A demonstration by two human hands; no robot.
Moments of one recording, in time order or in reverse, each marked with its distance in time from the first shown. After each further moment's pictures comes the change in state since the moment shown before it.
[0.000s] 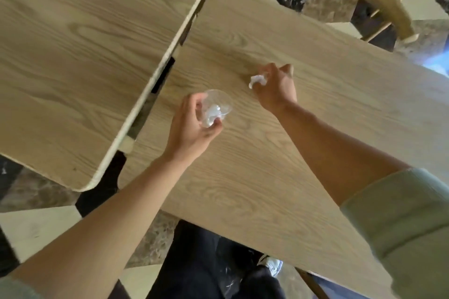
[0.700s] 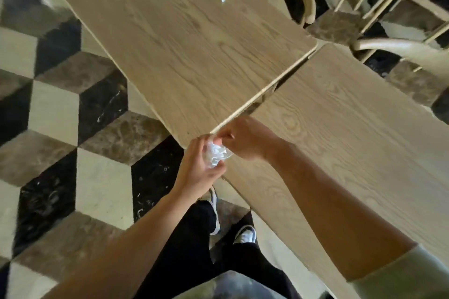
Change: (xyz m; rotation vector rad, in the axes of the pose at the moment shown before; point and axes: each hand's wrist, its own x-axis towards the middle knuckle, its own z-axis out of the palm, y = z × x) left_hand -0.158 -0.021 -0.152 -0.001 0.239 -0.202; right_hand -0.197 -0.202 0.041 -0.314 -0.709 -0.780
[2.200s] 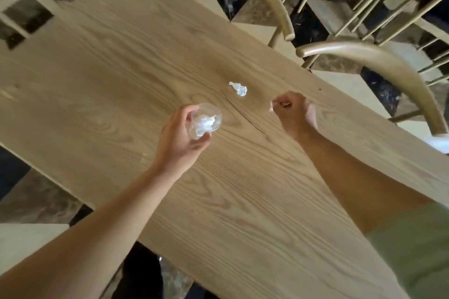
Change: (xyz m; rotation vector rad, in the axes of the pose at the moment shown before) left_hand 0.703 -0.214 -0.348 -0.002 -0.136 0.111; right_hand 0.660 -0.046 -0.204 0.282 0.788 0.645
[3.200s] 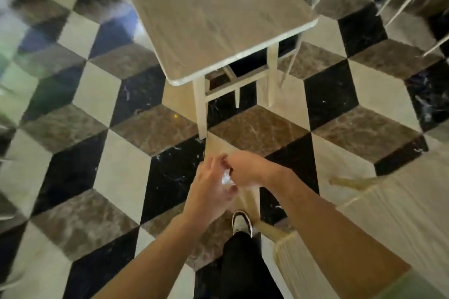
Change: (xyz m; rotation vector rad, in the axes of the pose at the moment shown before) left_hand 0.173 -0.323 -0.582 0.274 0.170 -0.332; right_hand -0.033 -0.735 0.500 -0.636 -1.062 -0.887
